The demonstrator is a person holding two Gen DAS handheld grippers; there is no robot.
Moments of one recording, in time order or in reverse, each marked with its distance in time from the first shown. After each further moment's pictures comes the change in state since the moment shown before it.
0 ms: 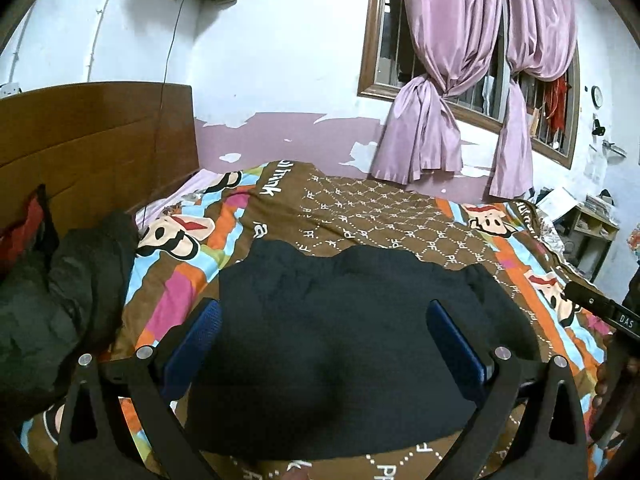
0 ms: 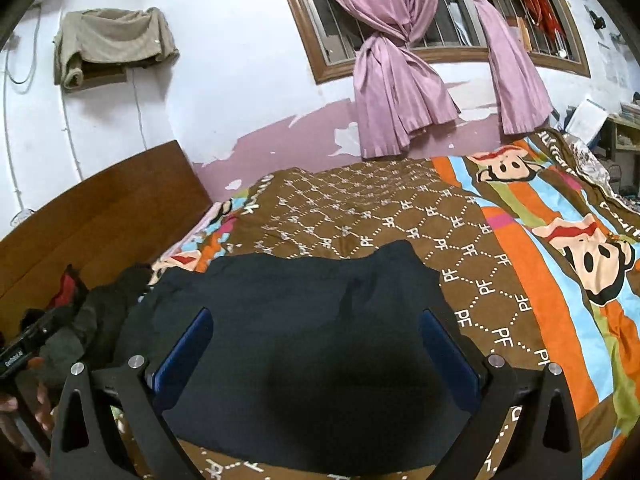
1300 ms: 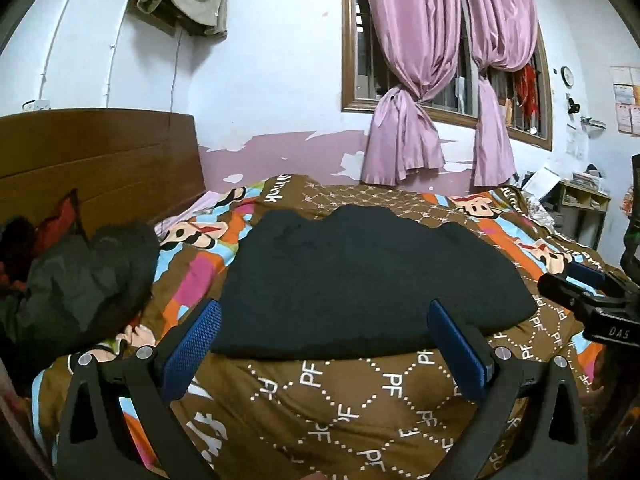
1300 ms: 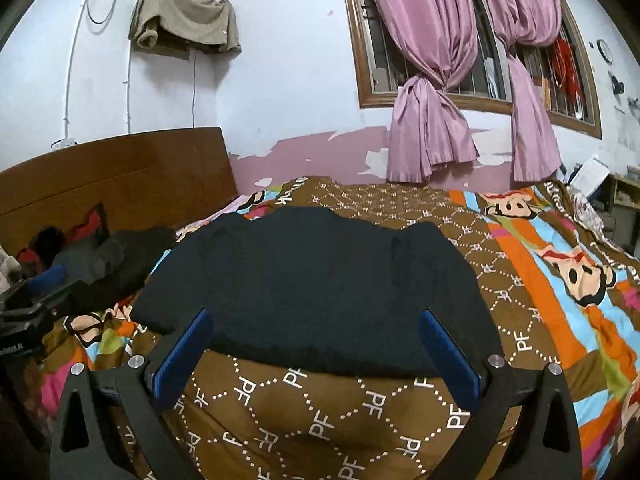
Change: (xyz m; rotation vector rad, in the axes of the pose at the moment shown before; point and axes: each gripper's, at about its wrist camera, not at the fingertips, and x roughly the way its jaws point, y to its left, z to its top) left arm -0.090 -0.012 -0.131 0.096 -0.106 0.022; right arm -0.078 0.073 -0.130 -0.196 -0.100 -0.003
